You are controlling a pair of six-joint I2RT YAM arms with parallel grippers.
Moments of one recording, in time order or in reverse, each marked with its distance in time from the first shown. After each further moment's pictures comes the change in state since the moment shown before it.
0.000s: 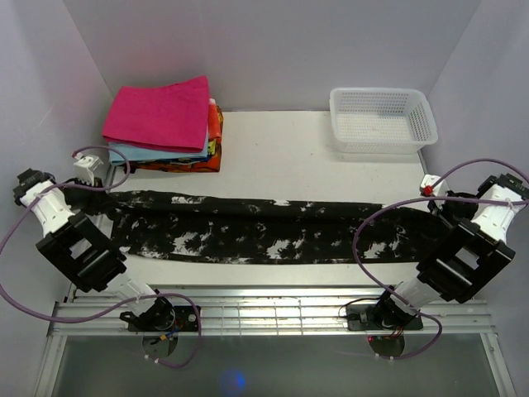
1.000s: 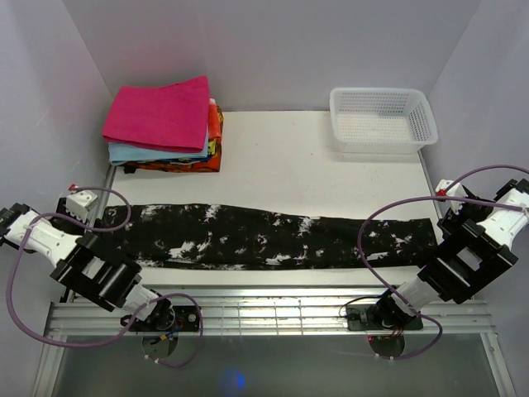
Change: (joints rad) left arm 0.293 -0.196 -0.171 -0.176 -0.084 0.593; right arm -0.134 -0.010 0.039 -0.039 0.129 -0.034
